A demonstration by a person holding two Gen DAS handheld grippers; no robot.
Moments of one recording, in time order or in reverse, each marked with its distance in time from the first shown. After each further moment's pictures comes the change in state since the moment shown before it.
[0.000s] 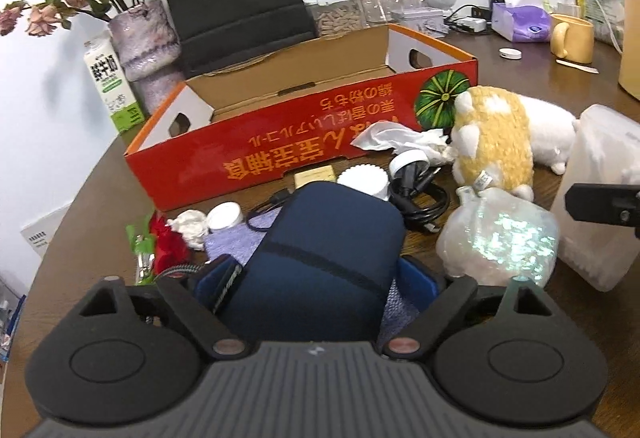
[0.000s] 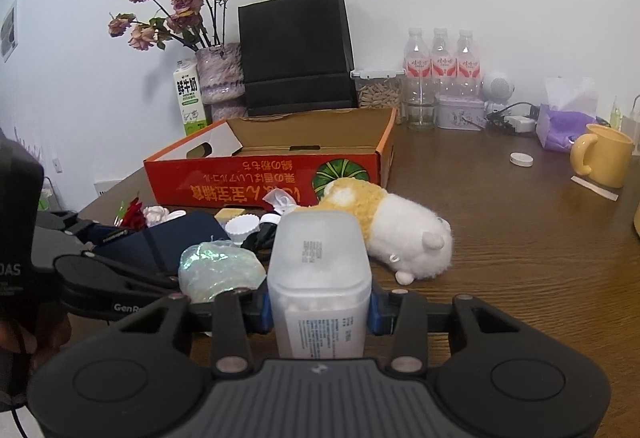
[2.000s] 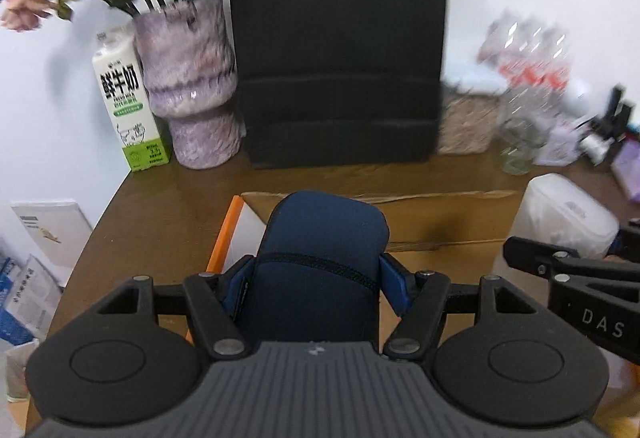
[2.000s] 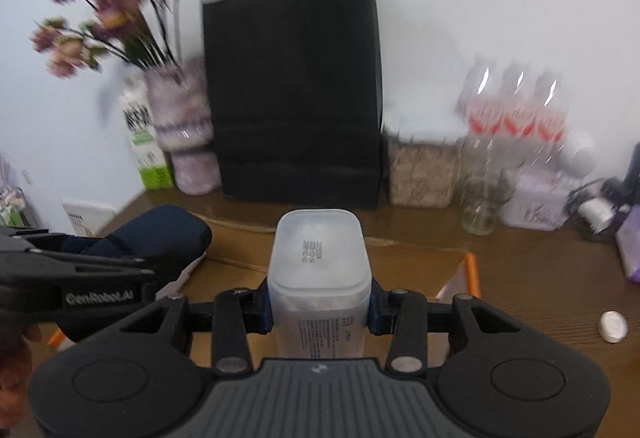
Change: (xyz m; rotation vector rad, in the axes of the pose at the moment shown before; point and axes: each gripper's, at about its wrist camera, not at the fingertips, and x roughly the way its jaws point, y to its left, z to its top) left arm 0.153 0.135 0.196 -0.247 0.059 0.061; right arm 0.253 0.010 0.218 -0.036 0.132 -0.034
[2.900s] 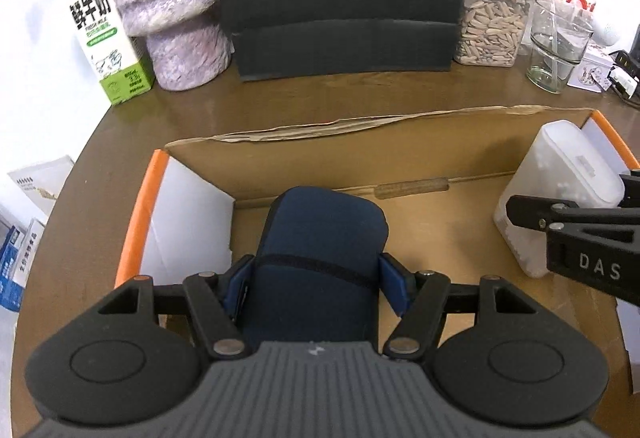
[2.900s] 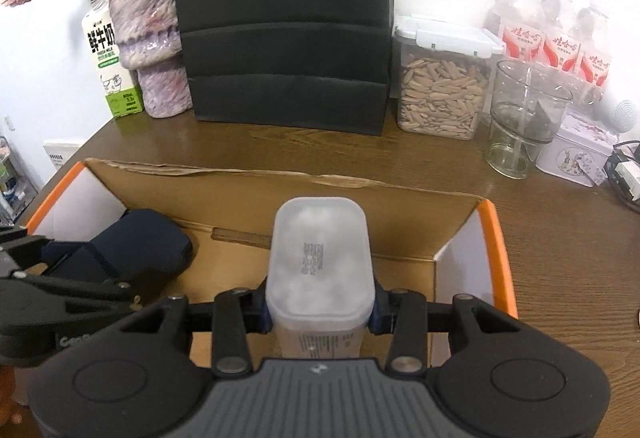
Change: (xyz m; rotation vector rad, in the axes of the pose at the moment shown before) left arm 0.049 -0.006 -0.030 0.020 0.210 0.013; right arm 0.064 -0.010 -0.017 -0.040 0.187 0.001
